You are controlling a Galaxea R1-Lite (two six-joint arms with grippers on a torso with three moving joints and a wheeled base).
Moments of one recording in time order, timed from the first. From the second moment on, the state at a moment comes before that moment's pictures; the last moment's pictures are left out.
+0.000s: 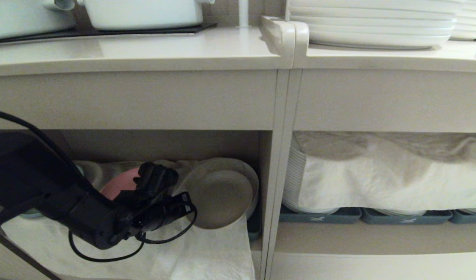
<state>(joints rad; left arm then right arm) -0.40 1.99 -0.68 -0.52 0.11 -0.72 0.00 0.00 0.00 0.00 -0.03 0.05</state>
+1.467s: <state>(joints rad) -0.40 1.66 -0.29 -0.63 0.11 -0.72 0.00 0.00 0.00 0.00 -0.03 0.05</state>
